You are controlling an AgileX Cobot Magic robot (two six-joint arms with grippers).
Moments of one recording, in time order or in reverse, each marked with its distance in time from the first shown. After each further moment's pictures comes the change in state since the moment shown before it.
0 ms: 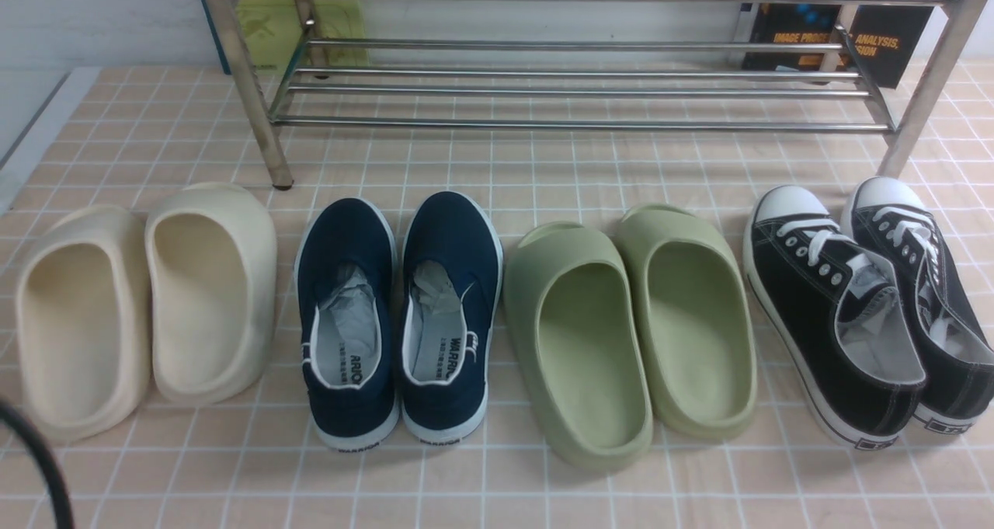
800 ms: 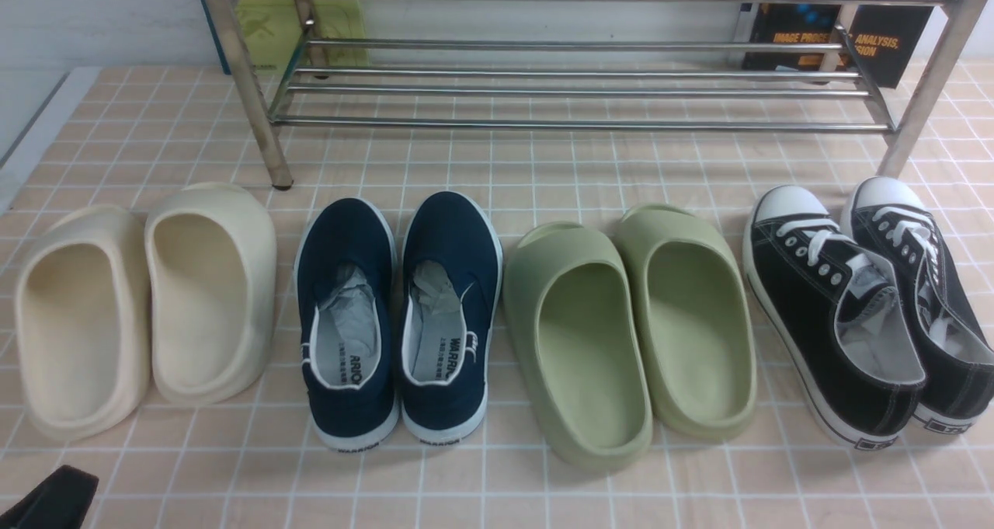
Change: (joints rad) right arm 0.000 0.000 0.000 0.006 0.000 0.000; left arm 0.000 -0.351 0.678 -0.388 -0.635 -0.412
